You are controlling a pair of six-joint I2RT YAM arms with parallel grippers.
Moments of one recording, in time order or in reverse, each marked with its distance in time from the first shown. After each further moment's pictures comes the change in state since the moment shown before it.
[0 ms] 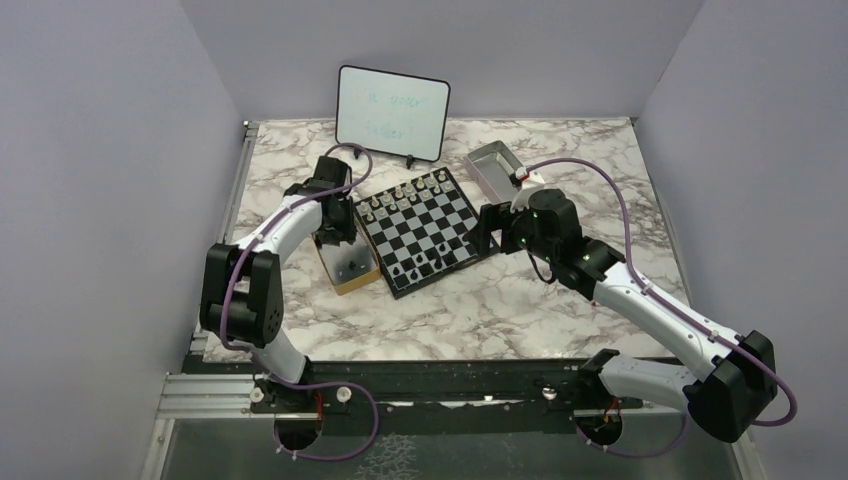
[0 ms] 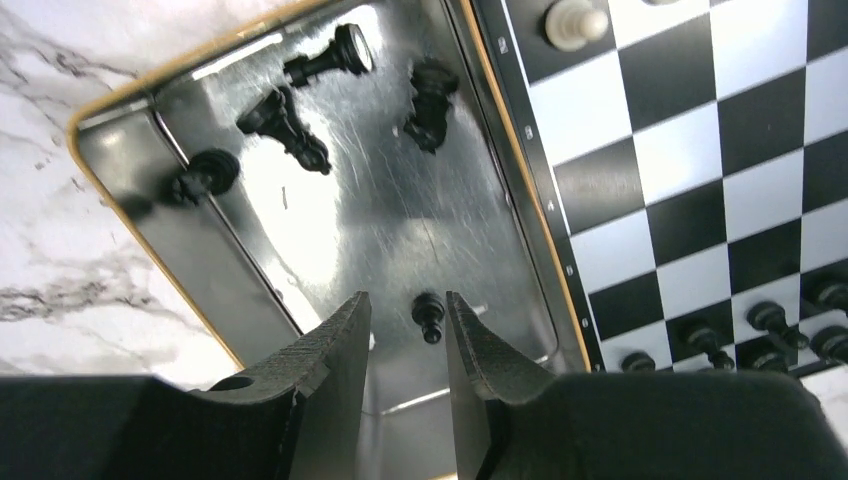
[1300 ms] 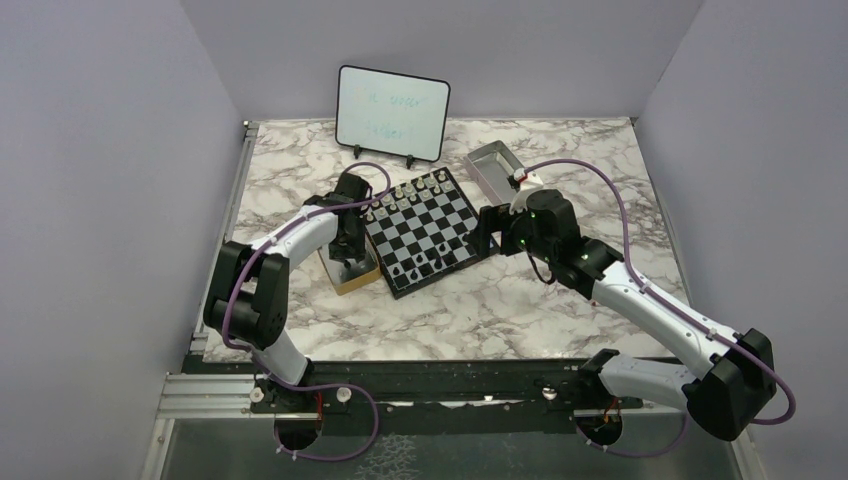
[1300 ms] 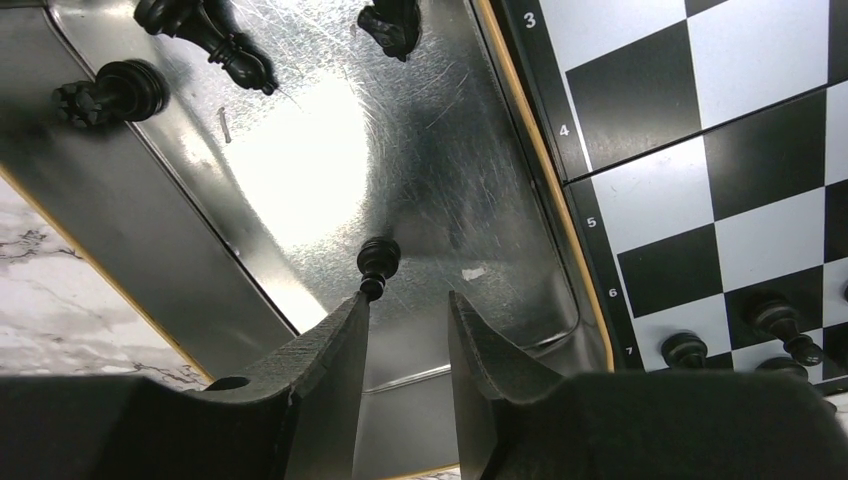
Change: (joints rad) left arm -0.113 -0.010 -0.089 -0.022 -0.097 -0.041; right arm 0.000 0.010 0.000 -0.023 0.003 0.000
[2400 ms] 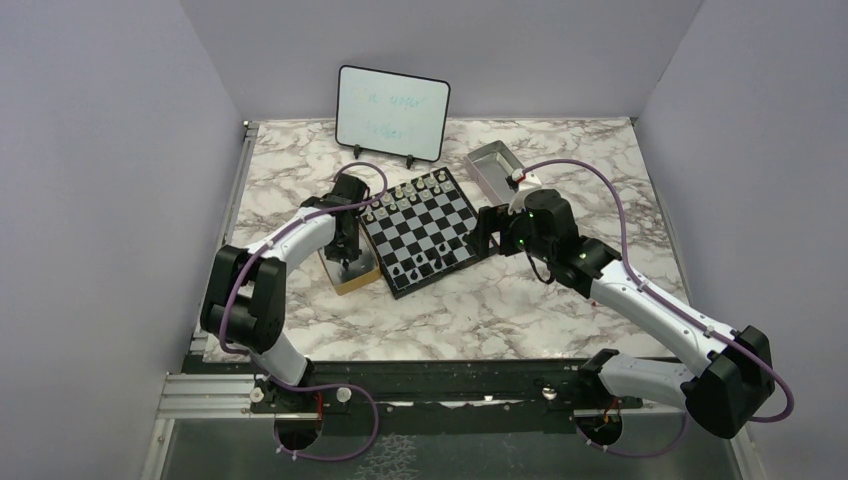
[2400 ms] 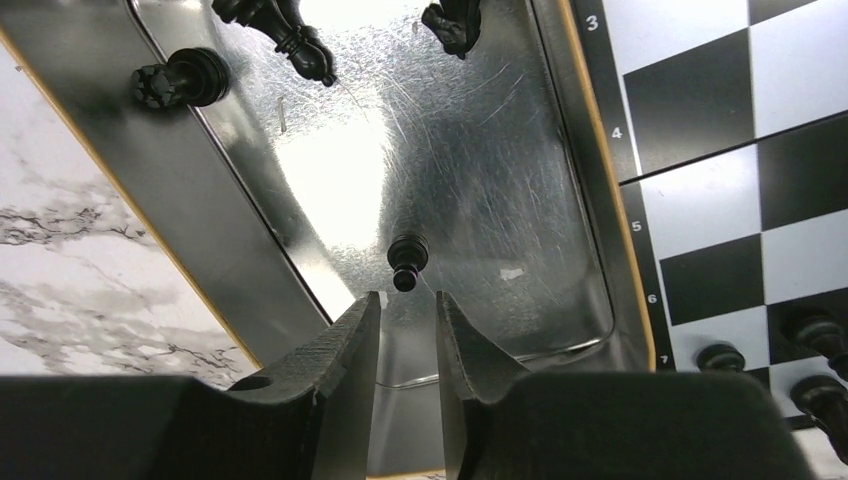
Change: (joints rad) left arm 0.000 -0.037 -0.016 -0.008 -0.062 -0.008; right arm 0.000 0.013 0.000 0.000 0.000 0.000
